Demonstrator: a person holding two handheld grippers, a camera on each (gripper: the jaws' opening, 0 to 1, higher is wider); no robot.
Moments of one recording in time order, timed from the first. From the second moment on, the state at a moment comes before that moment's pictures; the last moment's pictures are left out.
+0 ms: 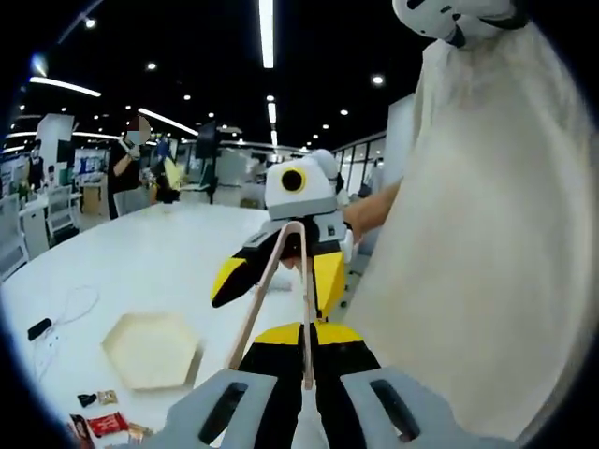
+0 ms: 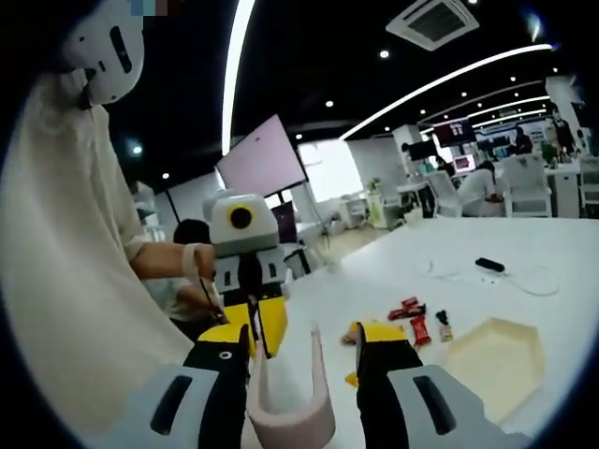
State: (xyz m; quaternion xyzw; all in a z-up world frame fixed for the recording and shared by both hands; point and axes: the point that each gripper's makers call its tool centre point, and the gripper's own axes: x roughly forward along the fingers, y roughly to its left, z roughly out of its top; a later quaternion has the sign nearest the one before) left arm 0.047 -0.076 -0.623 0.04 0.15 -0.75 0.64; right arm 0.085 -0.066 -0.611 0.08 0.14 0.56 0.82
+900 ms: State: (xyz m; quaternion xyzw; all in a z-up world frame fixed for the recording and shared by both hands) left arm 0.046 -0.066 -0.629 0.05 0.17 -0.75 0.64; right arm 0.066 -0.060 -0.624 0.05 0.16 0.59 0.79
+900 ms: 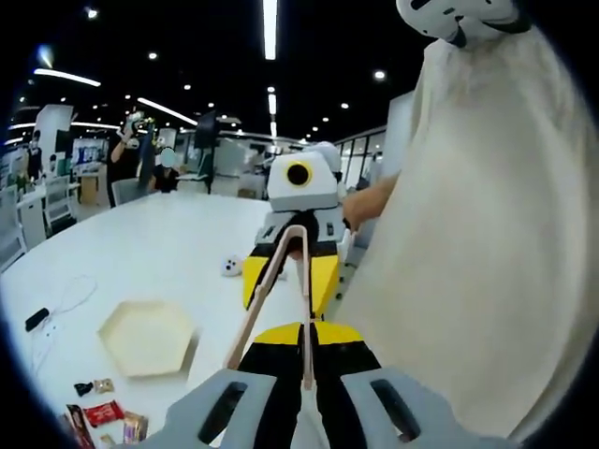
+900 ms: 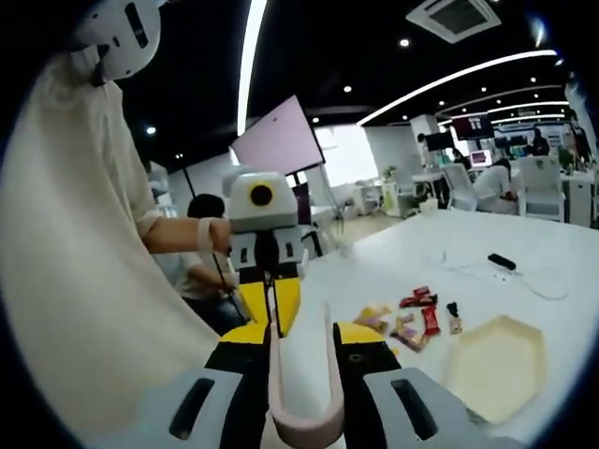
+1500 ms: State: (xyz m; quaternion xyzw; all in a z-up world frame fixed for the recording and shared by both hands) left arm 0.040 -0.056 -0.643 0.07 0.20 -0.75 0.63; right arm 0.060 -0.065 -0.631 0.06 0.18 0.58 0.79
